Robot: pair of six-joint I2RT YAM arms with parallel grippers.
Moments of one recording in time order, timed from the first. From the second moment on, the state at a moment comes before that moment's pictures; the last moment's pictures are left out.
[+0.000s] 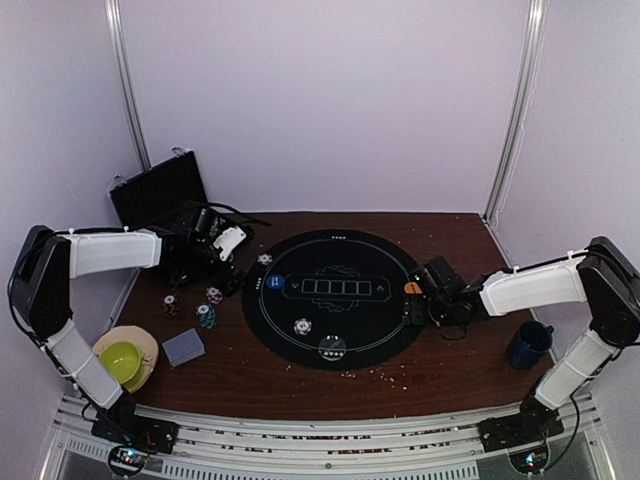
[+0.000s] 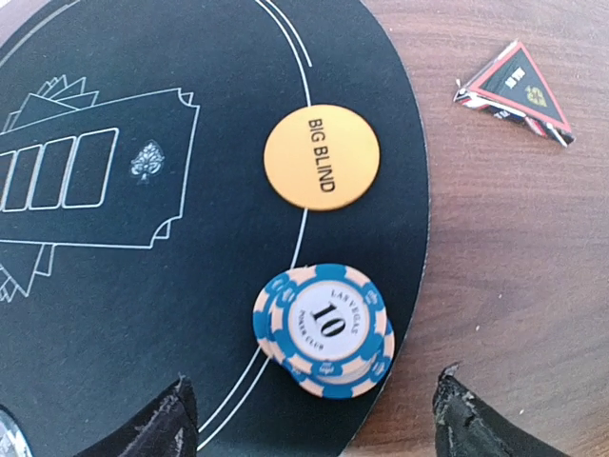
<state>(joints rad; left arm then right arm) -0.42 1.63 1.05 -0.29 0.08 0.39 0.68 1.57 0.75 -0.16 0.36 0.65</state>
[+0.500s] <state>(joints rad) -0.42 1.63 1.05 -0.29 0.08 0.39 0.69 1.61 0.72 -0.05 0.29 0.68</state>
